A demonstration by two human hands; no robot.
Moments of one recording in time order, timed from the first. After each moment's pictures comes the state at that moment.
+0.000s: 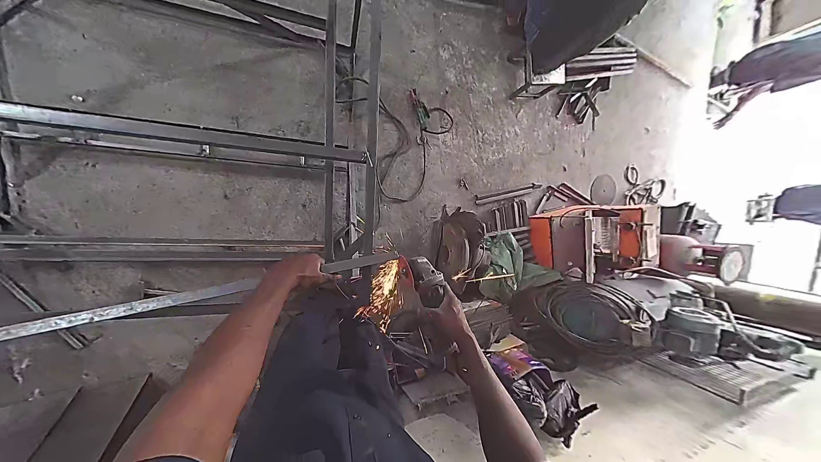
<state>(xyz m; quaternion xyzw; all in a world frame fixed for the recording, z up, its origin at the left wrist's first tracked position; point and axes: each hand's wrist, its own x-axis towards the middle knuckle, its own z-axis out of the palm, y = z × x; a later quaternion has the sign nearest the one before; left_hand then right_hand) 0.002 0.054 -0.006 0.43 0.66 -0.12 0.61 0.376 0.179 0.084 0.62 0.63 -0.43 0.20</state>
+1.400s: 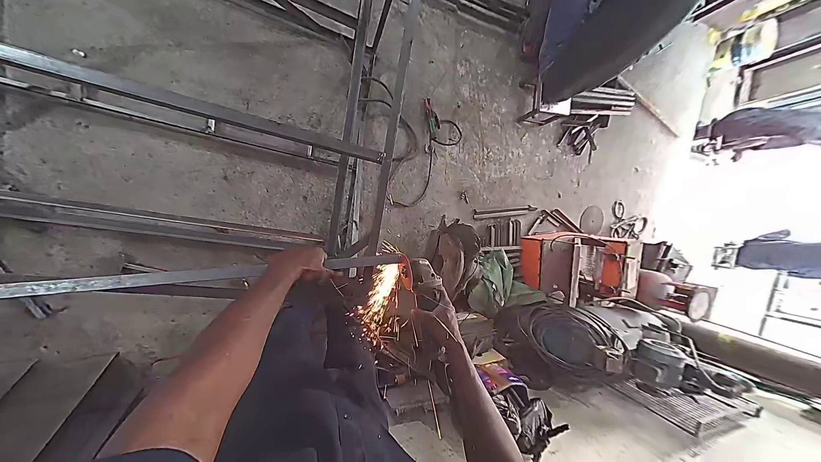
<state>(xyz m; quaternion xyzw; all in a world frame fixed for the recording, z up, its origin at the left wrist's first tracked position) 0.008 0.046 -0.025 0.43 0.66 -0.11 0.61 0.365 0.174 0.081 0.63 0.64 -0.40 0.18</state>
